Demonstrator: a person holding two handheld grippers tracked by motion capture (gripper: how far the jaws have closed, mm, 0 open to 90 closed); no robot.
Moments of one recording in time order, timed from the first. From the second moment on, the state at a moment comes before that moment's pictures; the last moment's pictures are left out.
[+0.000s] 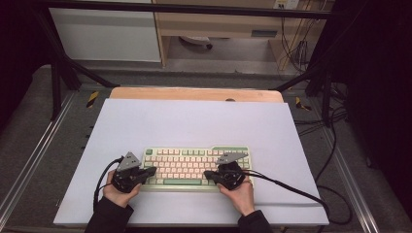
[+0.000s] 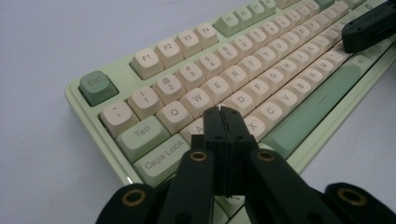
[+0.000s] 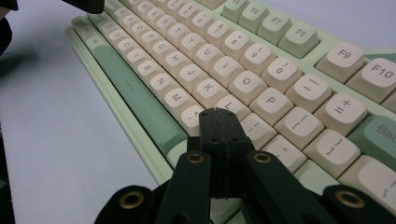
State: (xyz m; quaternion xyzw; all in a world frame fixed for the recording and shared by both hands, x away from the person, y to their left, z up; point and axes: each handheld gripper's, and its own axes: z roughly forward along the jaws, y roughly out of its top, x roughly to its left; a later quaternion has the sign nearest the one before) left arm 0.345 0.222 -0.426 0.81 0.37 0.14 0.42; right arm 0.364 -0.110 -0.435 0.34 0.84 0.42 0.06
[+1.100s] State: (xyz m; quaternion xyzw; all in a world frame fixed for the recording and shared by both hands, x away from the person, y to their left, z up) left arm 0.344 0.212 -0.420 0.82 0.36 0.15 0.43; right arm 0.363 -0.132 -0.417 0.34 0.83 0.43 0.09
